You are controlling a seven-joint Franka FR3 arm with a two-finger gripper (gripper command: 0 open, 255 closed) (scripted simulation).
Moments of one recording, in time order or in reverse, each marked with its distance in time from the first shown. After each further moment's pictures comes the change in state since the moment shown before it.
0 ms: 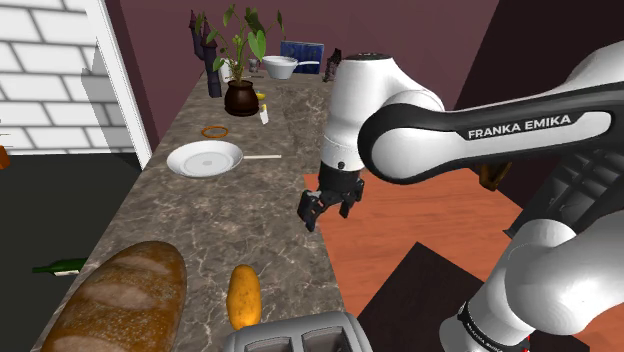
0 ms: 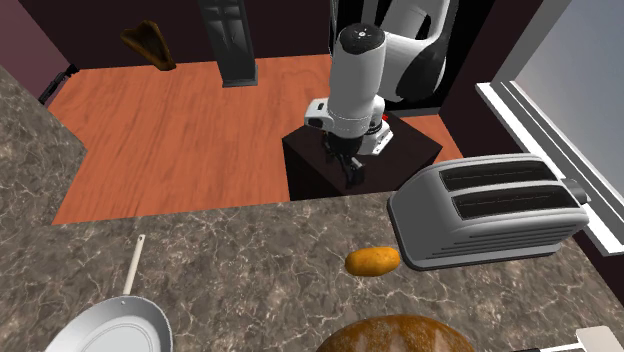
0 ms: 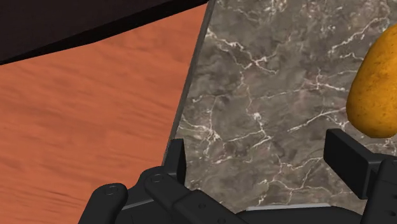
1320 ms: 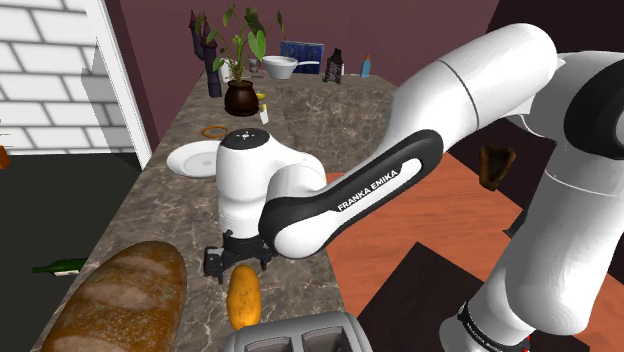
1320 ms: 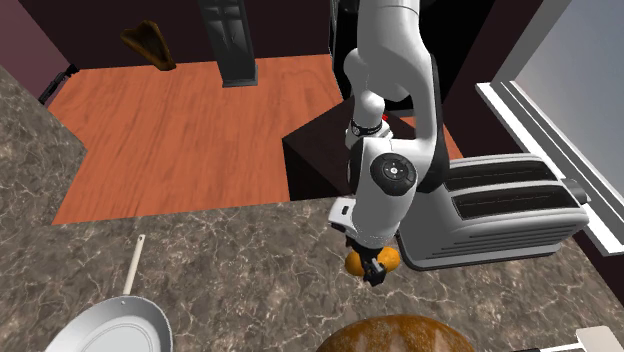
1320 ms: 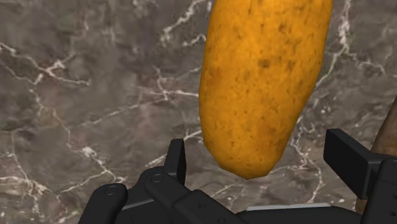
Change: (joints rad) arm 0.016 0.679 0.233 0.339 -0.375 0.307 0.596
